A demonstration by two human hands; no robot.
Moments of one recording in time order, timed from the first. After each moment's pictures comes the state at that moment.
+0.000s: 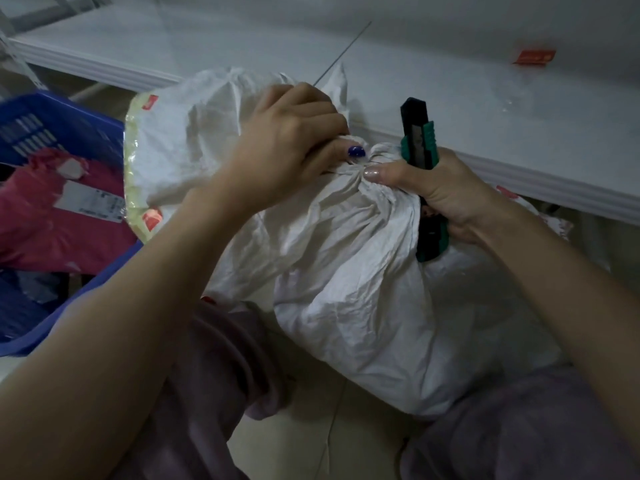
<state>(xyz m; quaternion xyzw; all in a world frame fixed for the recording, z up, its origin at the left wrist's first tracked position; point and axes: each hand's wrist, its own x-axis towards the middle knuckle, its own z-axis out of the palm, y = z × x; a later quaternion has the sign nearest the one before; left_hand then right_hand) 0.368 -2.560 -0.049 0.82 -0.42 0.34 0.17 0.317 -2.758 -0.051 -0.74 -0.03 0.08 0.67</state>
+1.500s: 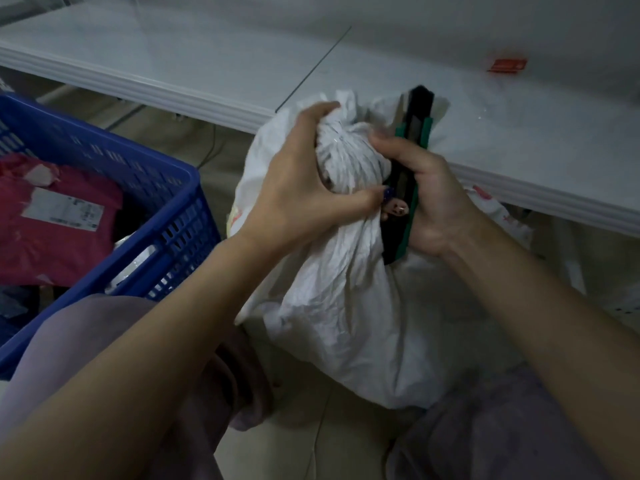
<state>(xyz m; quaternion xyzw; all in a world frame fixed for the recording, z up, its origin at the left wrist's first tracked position) 0.330 -2.603 -0.056 0.79 -0.22 0.10 0.56 0.319 -2.745 -0.045 -0.50 0.03 0.14 0.86</state>
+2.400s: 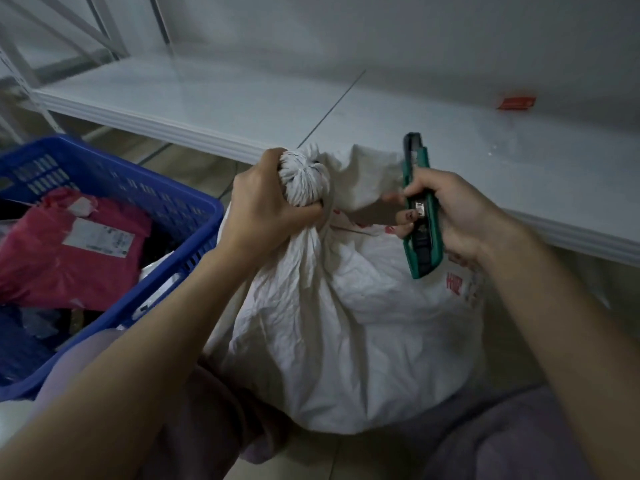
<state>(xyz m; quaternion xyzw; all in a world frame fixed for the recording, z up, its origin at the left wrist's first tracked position) 0.365 -2.560 -0.057 0.89 -0.12 0.24 0.37 0.343 -2.768 -0.027 -0.62 0.12 0.13 0.77</state>
